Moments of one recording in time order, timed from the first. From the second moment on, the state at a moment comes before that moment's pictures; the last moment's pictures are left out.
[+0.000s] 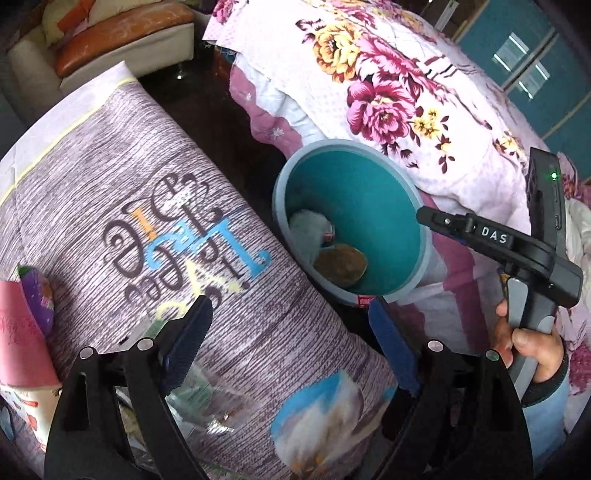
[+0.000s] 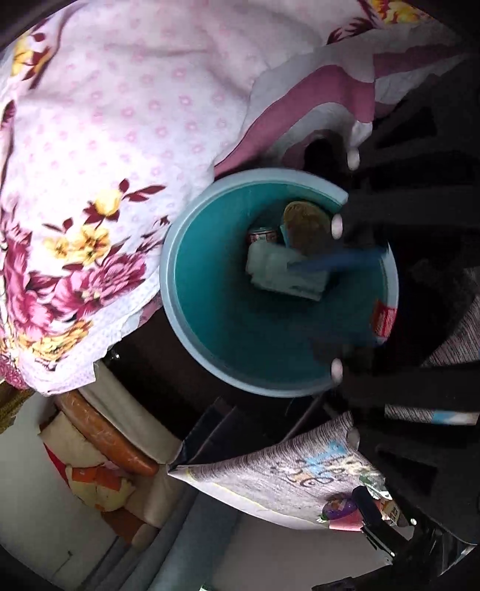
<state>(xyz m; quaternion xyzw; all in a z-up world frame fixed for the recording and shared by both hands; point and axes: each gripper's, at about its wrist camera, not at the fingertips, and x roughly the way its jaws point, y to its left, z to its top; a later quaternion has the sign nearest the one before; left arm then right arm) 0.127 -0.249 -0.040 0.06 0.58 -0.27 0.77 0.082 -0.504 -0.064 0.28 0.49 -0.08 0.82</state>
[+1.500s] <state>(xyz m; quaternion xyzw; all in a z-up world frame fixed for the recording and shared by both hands) 0.106 0.011 -0.050 -0.05 0.58 -0.12 0.80 0.116 -0.267 -0.006 0.15 0.55 0.08 0.82</state>
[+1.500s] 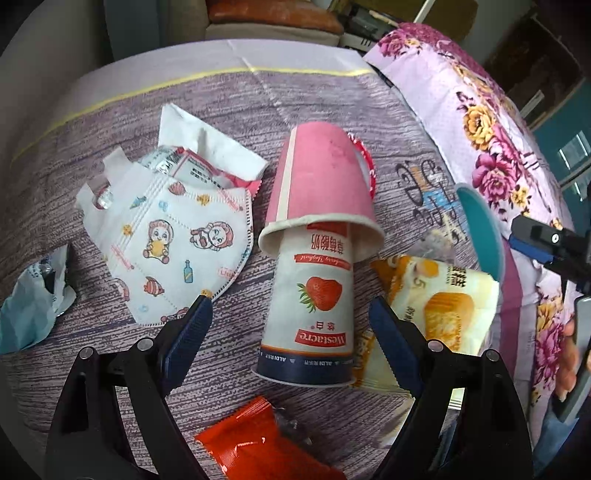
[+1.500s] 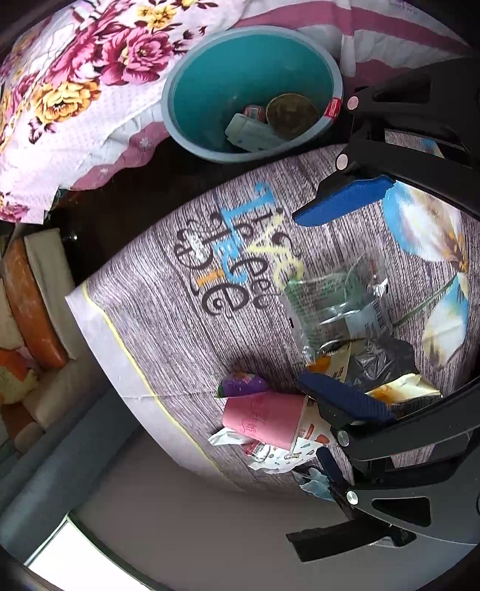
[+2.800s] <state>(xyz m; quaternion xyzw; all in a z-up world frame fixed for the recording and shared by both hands) 0.092 0.136 -0.025 -0.16 0.51 -0.10 0.84 0.180 -0.117 -0.019 0.09 0.60 0.19 0.77</state>
